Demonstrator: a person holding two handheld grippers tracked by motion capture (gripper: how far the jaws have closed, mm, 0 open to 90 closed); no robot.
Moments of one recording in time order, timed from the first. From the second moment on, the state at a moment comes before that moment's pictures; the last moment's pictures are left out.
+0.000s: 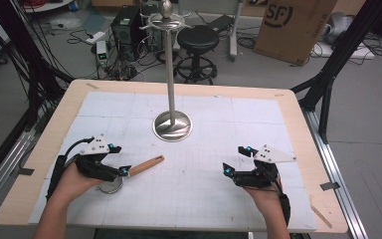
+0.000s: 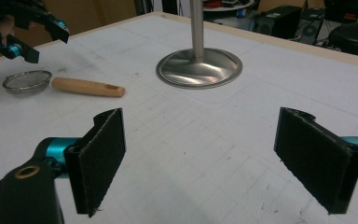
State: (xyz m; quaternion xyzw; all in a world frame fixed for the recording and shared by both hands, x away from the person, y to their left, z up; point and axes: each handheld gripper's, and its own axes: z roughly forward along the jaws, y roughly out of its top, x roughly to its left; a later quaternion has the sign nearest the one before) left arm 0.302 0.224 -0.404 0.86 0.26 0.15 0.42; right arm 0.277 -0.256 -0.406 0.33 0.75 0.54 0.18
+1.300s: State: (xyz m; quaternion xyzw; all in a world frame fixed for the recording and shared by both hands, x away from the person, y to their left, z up) left arm 0.311 0.186 -0.416 0.93 0.24 0.11 0.25; right arm 0.278 -0.259 -0.407 0.33 0.75 0.55 0.17
